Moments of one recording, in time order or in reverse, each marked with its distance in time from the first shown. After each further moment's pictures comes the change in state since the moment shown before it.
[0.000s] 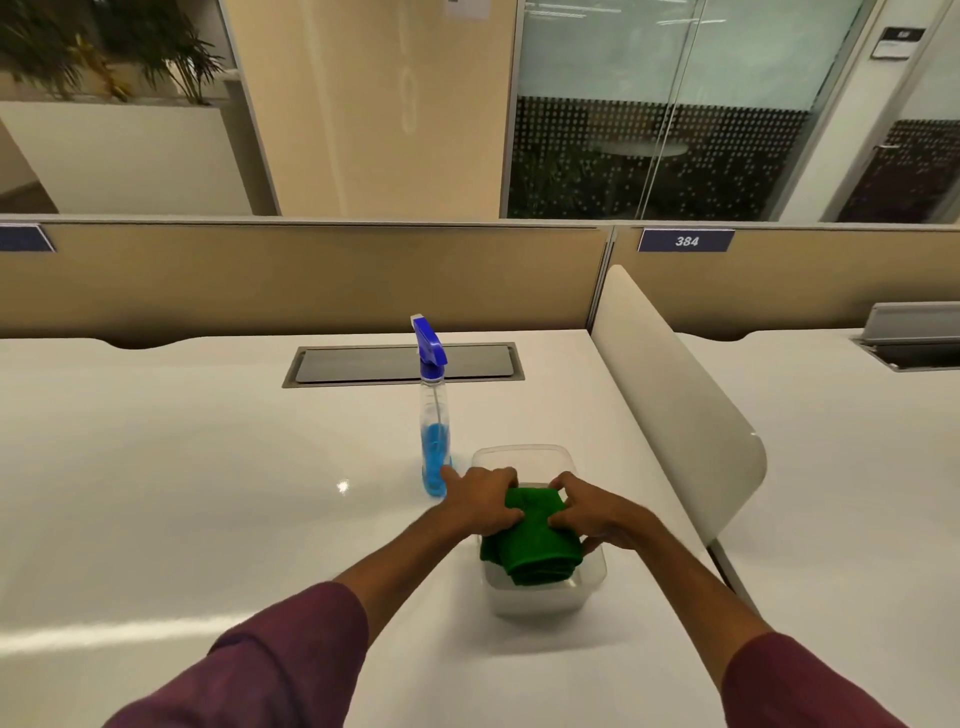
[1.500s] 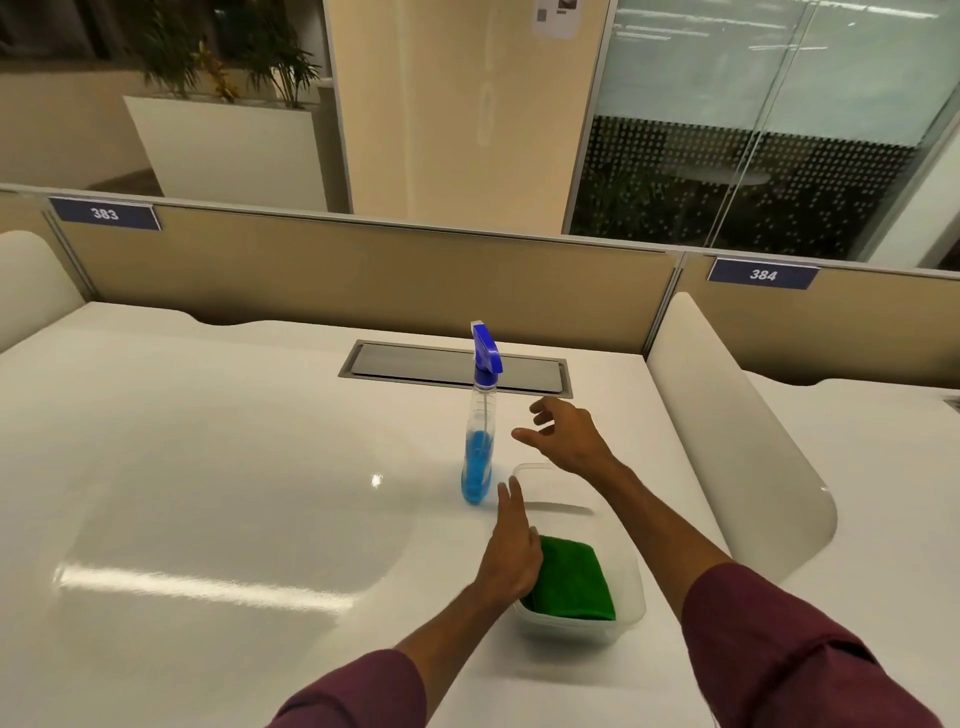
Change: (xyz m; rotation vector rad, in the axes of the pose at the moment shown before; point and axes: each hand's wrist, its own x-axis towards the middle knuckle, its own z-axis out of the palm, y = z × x) left_hand -0.015 0.004 0.065 -0.641 0.276 -0.227; right_hand 0.054 -0.108 0.006 -0.270 0.438 -0.395
